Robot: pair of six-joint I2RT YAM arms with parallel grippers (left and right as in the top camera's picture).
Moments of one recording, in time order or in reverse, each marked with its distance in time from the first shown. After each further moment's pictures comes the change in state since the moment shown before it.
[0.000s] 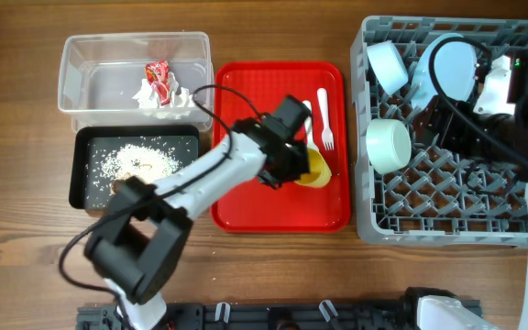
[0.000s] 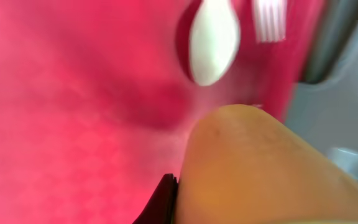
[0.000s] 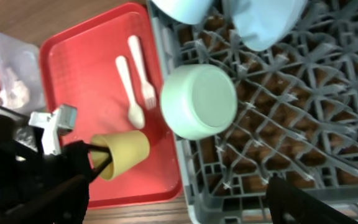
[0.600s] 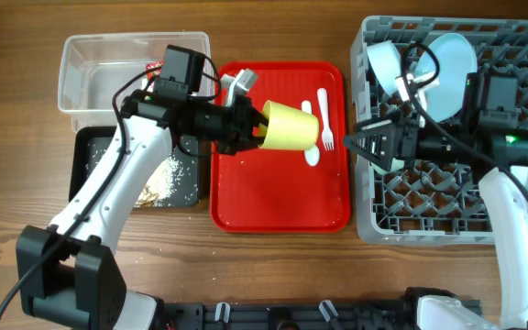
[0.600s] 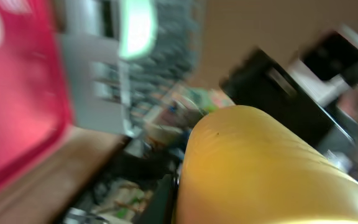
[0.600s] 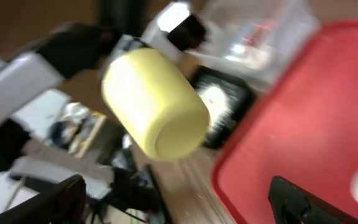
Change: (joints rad) left arm 0.381 -0.225 0.000 -0.054 0.935 0.259; right arm 0.000 0.006 -0.460 0.473 -1.071 -0.437
